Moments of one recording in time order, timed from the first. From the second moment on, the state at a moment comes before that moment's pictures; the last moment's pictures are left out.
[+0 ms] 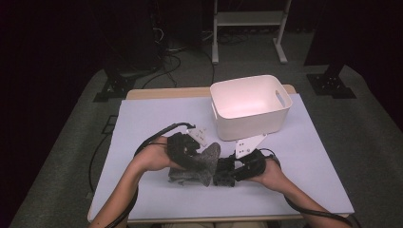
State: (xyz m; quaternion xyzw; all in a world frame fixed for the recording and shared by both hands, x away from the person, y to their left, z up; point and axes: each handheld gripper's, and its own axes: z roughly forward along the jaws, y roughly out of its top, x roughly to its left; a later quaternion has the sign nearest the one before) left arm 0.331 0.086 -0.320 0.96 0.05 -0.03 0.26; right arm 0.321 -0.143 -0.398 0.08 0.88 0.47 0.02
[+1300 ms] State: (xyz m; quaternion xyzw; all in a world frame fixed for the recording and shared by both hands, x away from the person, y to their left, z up) left arm 0.328 0.042 -0.284 0.97 0.01 -0.01 0.25; right arm 0.312 -0.152 -0.400 0.09 0.88 0.47 0.04
